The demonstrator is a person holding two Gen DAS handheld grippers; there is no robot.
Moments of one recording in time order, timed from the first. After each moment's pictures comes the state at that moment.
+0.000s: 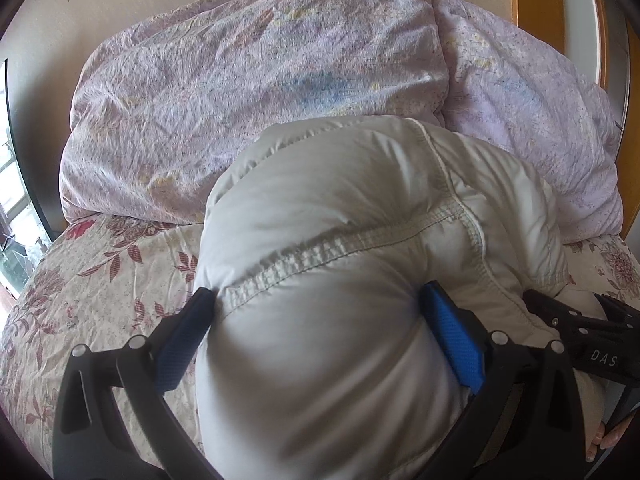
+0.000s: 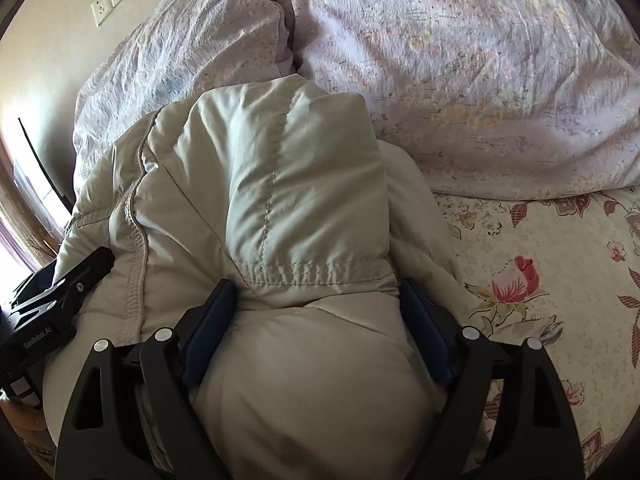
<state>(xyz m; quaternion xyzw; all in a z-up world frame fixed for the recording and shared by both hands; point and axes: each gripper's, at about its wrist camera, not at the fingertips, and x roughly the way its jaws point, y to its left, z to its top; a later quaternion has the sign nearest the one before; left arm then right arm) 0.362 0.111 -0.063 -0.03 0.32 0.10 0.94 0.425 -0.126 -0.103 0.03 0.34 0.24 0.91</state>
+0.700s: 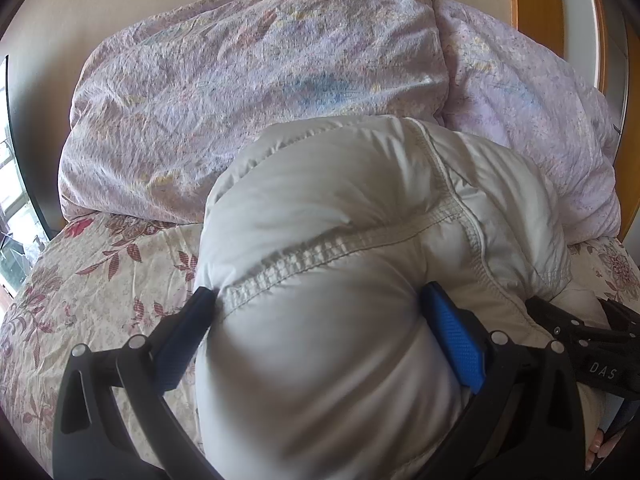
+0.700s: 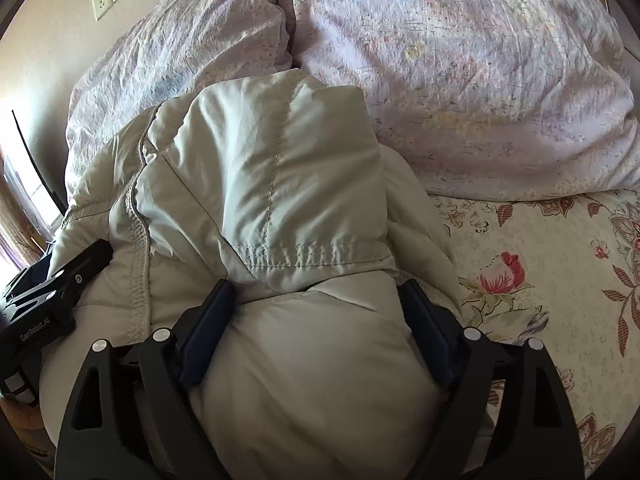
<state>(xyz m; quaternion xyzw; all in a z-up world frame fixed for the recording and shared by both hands) 0.361 0.114 -0.063 -0.03 0.32 0.09 0.94 0.413 -0.123 -0.108 0.02 0.34 0.22 0.92</state>
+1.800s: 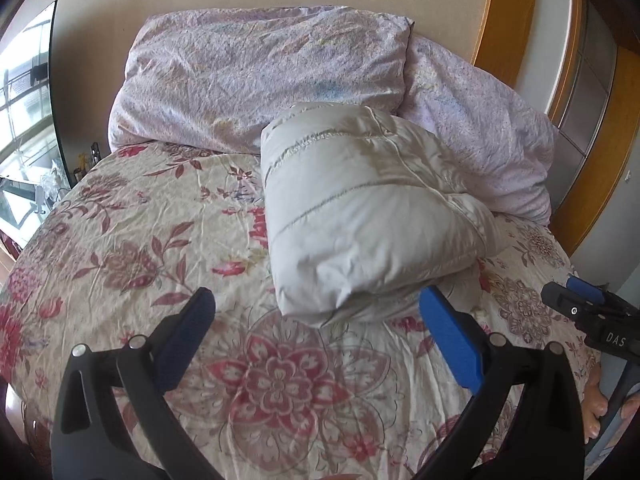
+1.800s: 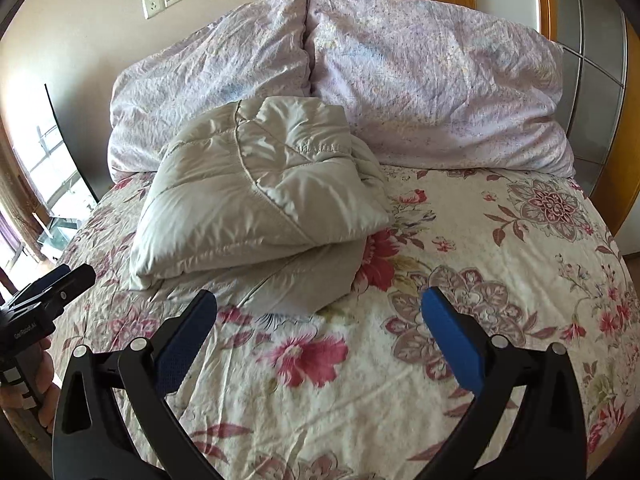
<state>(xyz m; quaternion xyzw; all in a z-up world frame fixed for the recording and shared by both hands) 0.146 0.101 -0.016 -0.11 0.34 0.06 0.93 0.228 -0.184 -0.050 -0.02 0.34 0.20 0.92</state>
